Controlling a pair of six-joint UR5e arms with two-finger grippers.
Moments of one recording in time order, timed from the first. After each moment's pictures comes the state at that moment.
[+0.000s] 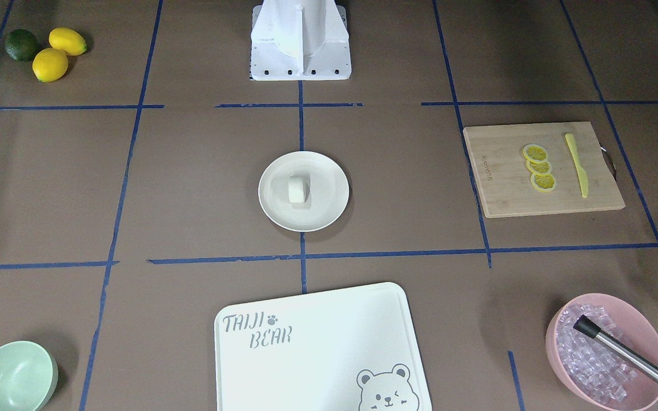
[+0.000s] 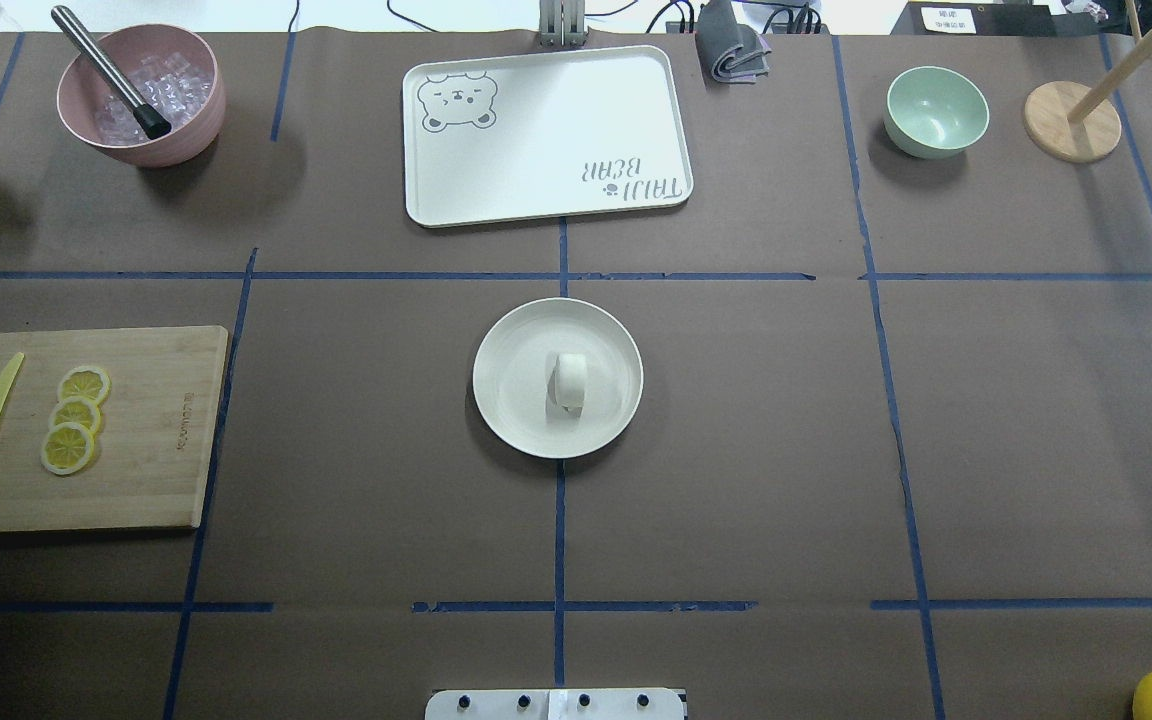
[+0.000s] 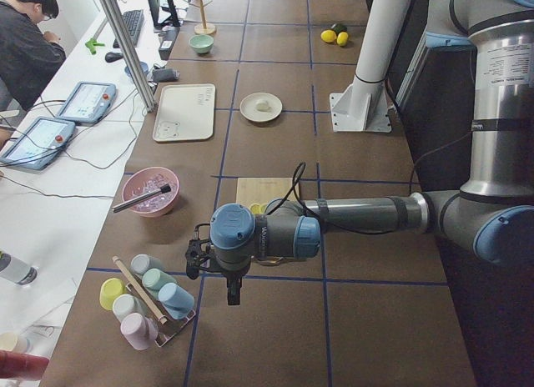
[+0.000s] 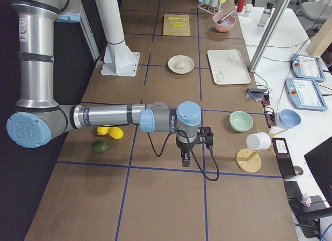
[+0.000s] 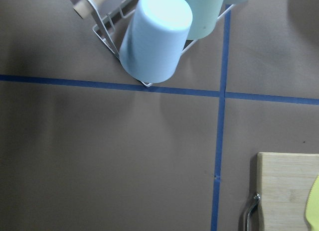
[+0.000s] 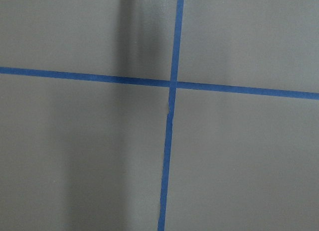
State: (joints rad) left arm -1.67 -1.51 -1.59 -1.66 -2.39 -0.06; right arm 1.54 -1.64 1.73 -1.60 2.31 -0.01
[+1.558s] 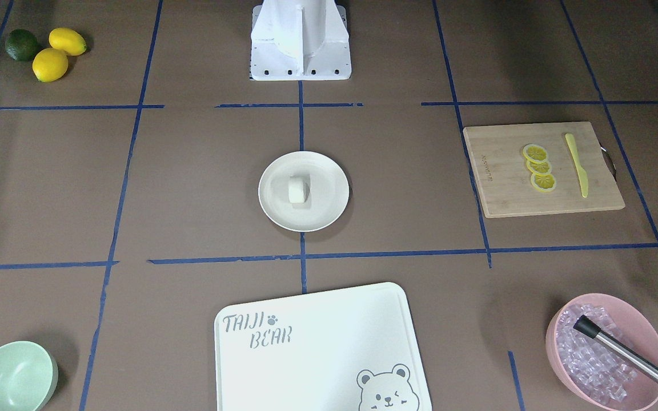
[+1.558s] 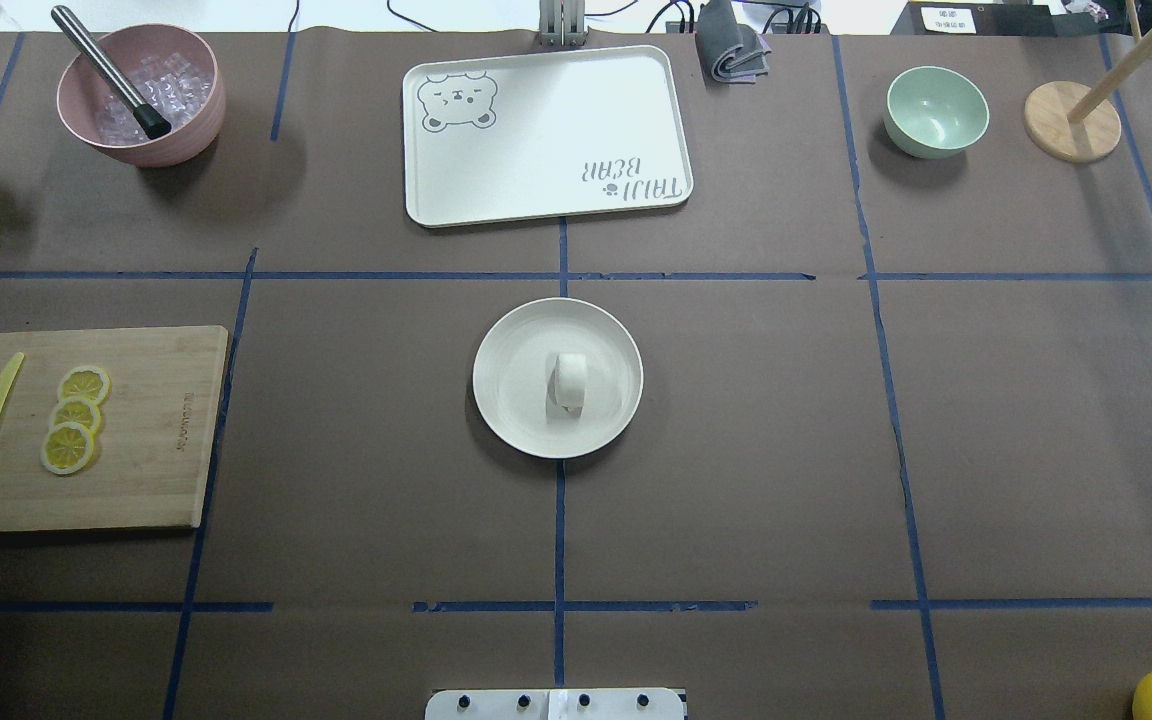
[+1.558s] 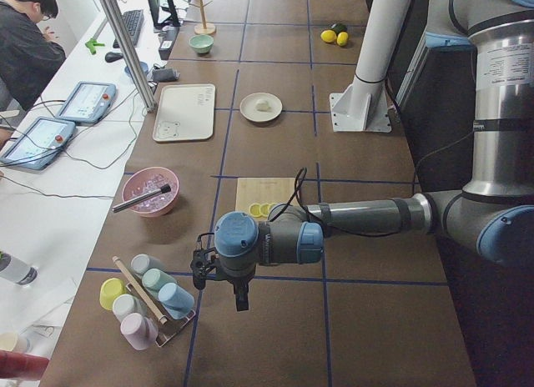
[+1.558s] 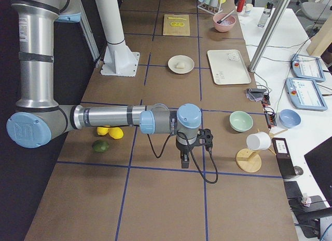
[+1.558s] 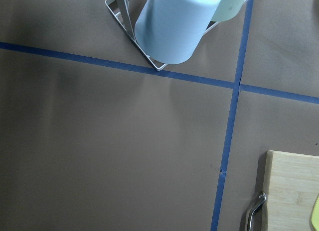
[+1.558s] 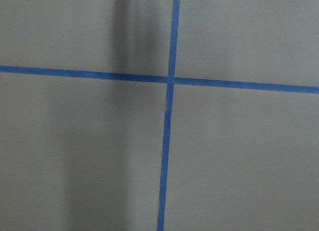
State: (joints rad) left arm -1.66 -1.49 -1.57 -1.66 -2.38 -0.12; right arm 1.54 -1.64 1.72 -1.60 2.31 0.00
